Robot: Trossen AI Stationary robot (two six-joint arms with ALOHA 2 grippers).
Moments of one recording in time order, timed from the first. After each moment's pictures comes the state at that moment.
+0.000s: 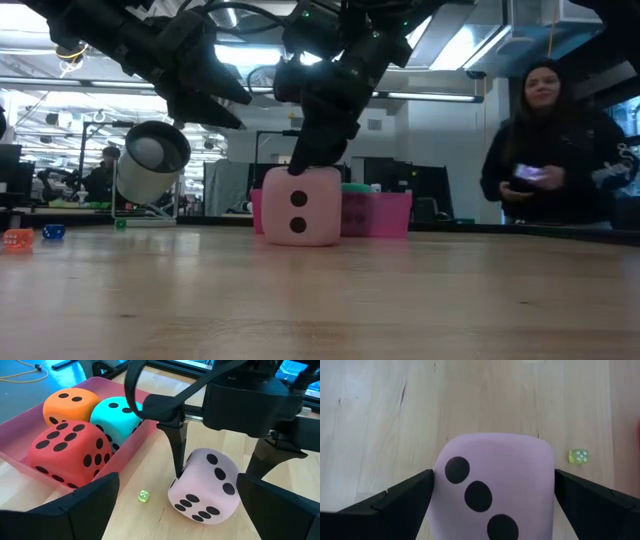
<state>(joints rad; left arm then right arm) -0.13 1.00 0.51 0.09 -0.35 -0.30 -0.02 2.05 1.55 -0.57 -0.17 -0.04</state>
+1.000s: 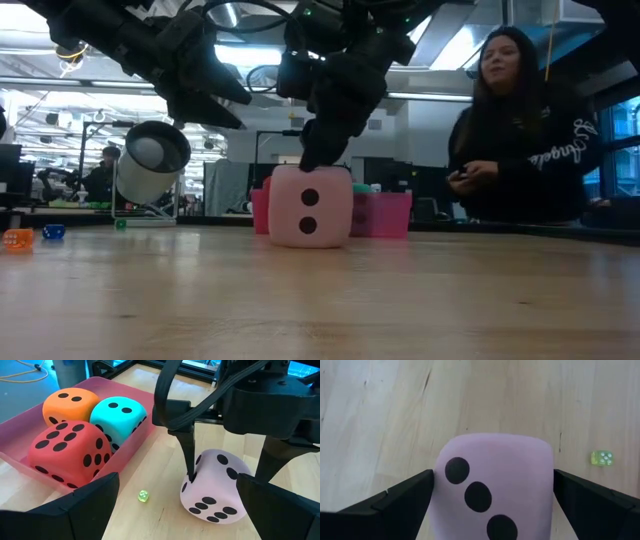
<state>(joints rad) -0.13 1.00 0.51 0.09 -0.35 -0.30 -0.02 2.04 1.54 -0.60 -0.23 -0.11</state>
